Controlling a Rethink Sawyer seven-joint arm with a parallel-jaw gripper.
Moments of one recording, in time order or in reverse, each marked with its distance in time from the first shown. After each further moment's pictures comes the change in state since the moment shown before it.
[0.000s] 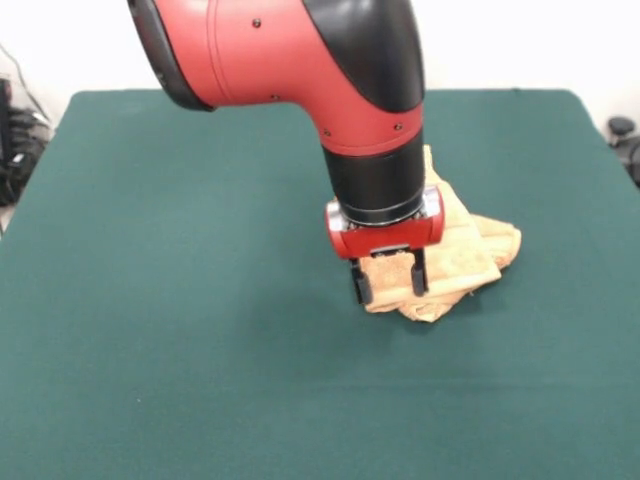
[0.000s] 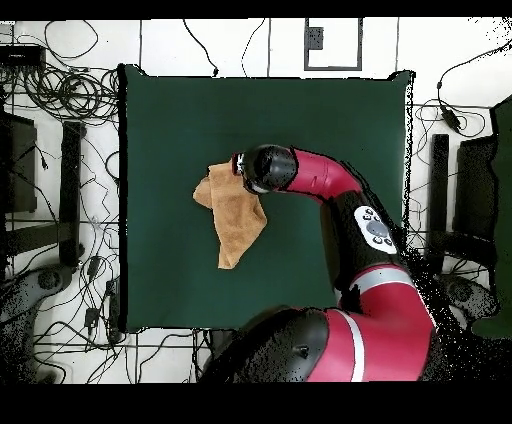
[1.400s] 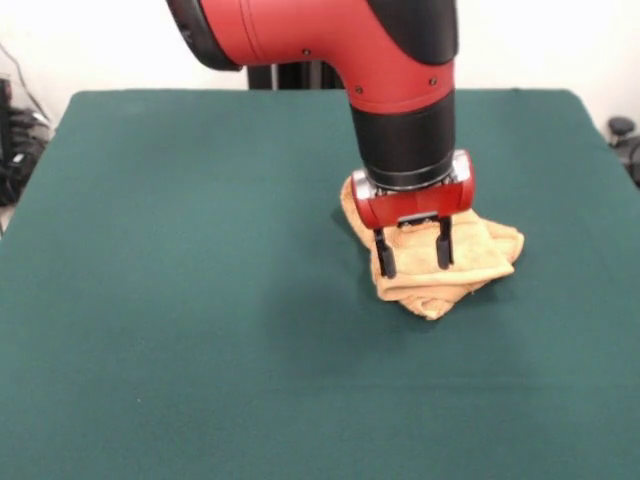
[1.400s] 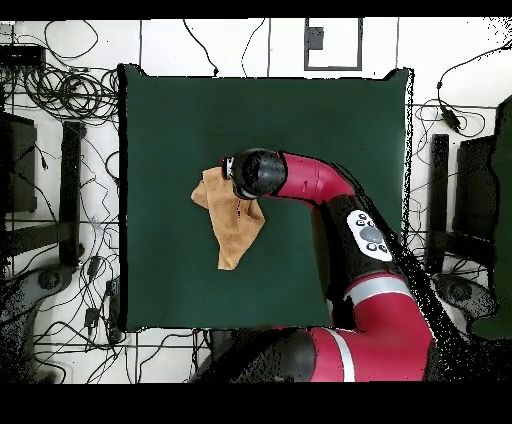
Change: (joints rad) arm 0.027 -0.075 -0.003 0.083 0.017 -0.026 0.000
